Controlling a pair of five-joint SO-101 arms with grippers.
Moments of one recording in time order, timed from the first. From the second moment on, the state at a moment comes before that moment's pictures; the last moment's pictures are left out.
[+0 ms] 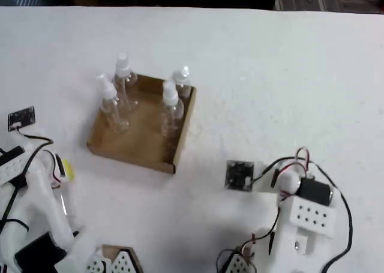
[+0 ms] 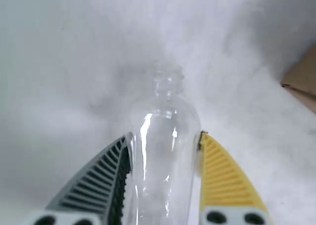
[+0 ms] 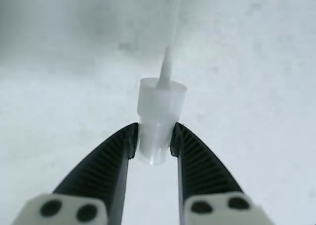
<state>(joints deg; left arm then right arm) -41.1 -18.9 54.0 57.3 -9.8 16.3 -57.4 65.1 67.4 102.7</state>
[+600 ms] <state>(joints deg) -41.1 -18.9 54.0 57.3 -9.8 17.4 -13.3 42.8 49.5 82.2</state>
